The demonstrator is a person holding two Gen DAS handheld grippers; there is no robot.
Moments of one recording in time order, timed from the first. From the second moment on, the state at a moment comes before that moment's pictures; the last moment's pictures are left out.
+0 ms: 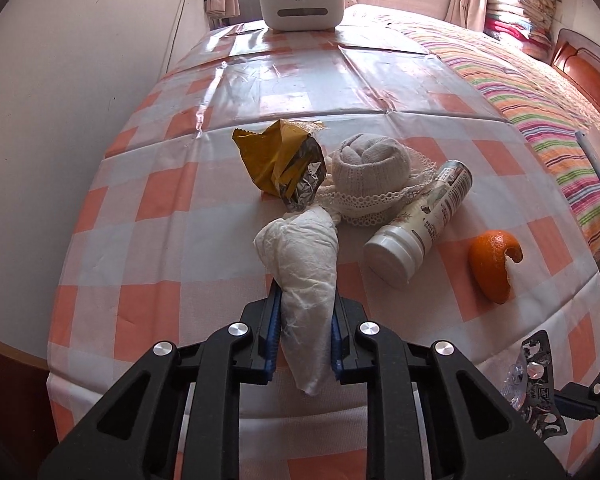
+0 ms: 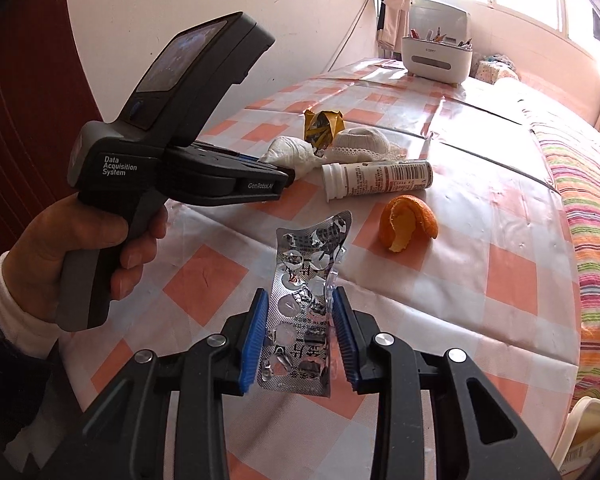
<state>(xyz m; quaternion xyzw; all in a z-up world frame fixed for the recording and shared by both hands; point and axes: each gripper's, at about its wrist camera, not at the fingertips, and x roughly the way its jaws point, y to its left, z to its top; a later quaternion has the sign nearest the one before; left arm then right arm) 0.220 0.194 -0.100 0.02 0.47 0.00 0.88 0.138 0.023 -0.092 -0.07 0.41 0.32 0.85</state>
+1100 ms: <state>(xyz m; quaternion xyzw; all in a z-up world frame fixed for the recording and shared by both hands) 0.164 0.116 -0.064 0.04 0.42 -0.08 0.90 0.128 -0.069 -0.064 -0.01 0.37 0.24 0.90</state>
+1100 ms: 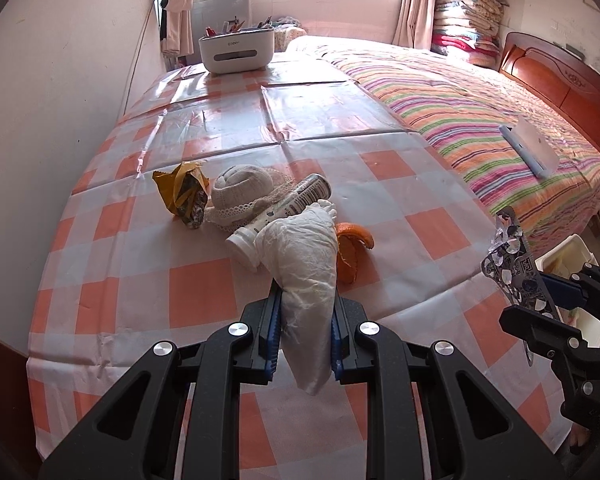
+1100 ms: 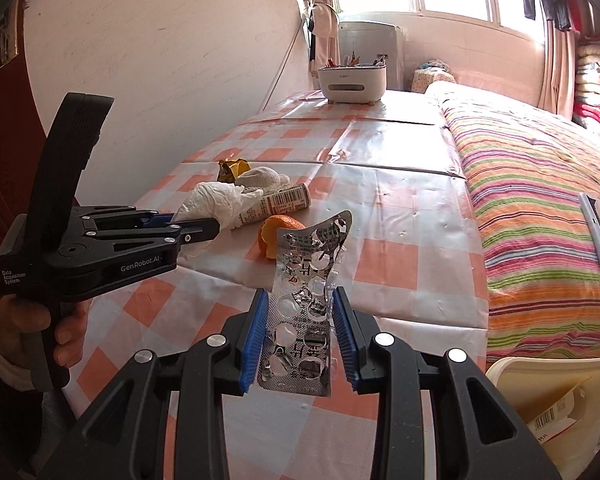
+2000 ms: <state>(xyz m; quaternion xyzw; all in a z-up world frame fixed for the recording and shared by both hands) 0.143 0.056 -0.072 0.09 0.41 -0.13 0.90 0.110 -0.144 -0.053 0.03 0.34 0.17 0.92</state>
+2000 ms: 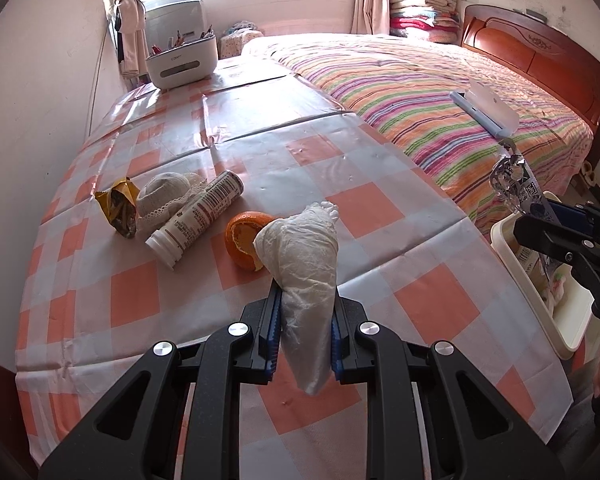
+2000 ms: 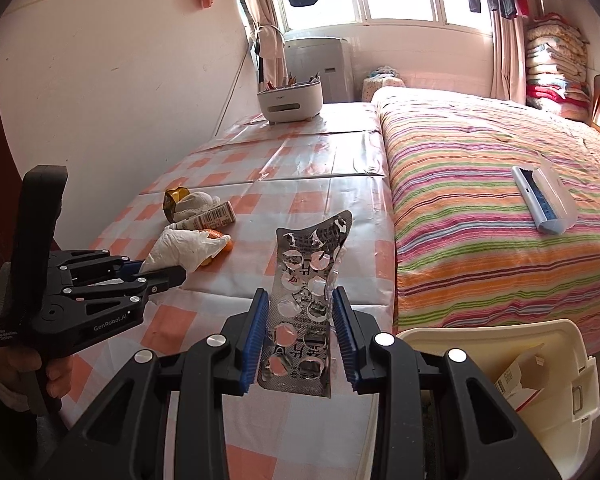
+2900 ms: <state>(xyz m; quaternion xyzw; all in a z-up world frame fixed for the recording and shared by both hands) 0.115 -0.025 -0.069 0.08 0.40 -0.22 0.89 0.090 -0.210 -0.055 0.05 0.33 0.08 0.94</state>
